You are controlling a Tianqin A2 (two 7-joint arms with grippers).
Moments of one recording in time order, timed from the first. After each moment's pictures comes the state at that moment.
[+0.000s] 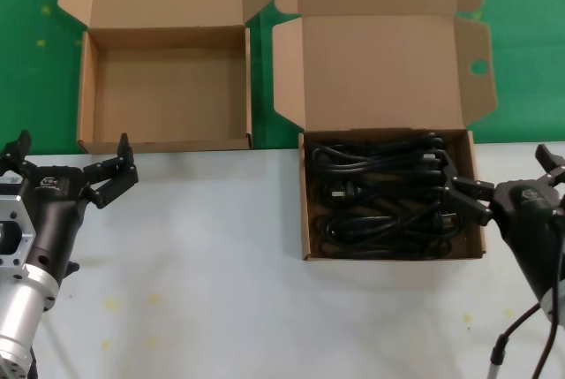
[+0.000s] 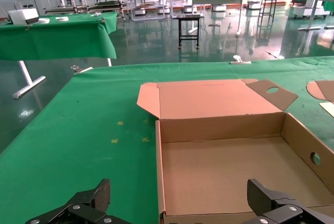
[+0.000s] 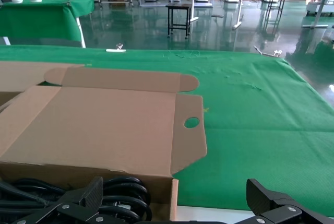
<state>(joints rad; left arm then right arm) 0.00 -0.30 1.60 -1.60 -1.80 0.00 0.00 0.00 0.30 -1.60 1.60 1.80 0.00 0.00</state>
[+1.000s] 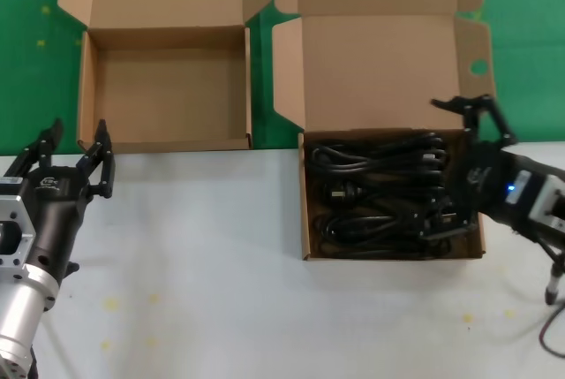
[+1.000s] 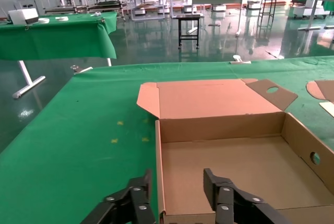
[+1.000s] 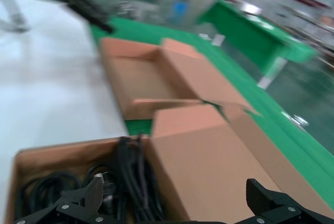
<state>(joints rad) 0.00 -0.30 1.60 -1.60 -1.80 0.00 0.00 0.28 0.68 -1.73 1.56 1.74 -0.60 -0.32</state>
